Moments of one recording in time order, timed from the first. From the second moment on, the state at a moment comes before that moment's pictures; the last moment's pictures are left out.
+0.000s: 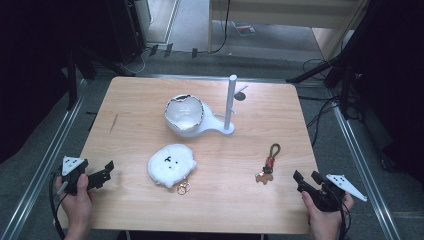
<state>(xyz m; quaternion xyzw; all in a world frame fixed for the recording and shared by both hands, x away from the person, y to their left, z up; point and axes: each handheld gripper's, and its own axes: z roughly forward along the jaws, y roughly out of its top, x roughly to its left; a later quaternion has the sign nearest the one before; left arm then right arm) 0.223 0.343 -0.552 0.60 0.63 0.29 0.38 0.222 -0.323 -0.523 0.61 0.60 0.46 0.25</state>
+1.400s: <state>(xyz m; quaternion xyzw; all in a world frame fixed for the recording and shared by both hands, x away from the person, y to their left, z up) 0.222 0.342 -0.552 0.61 0.63 0.30 0.38 0.257 -0.204 -0.472 0.54 0.70 0.43 0.16</state>
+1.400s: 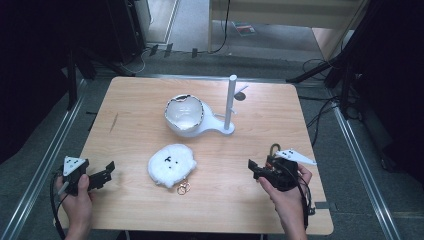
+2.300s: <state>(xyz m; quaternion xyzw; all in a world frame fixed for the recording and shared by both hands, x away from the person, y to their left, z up) 0.223 0.342 -0.552 0.61 0.63 0.29 0.38 0.275 -0.138 -0.480 0.51 0.74 0.43 0.11</state>
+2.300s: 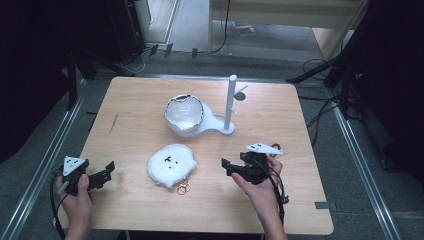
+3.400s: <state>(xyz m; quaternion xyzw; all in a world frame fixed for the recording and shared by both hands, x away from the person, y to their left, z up) 0.223 0.343 -0.552 0.61 0.63 0.29 0.38 0.298 -0.068 -0.504 0.48 0.77 0.42 0.05</state>
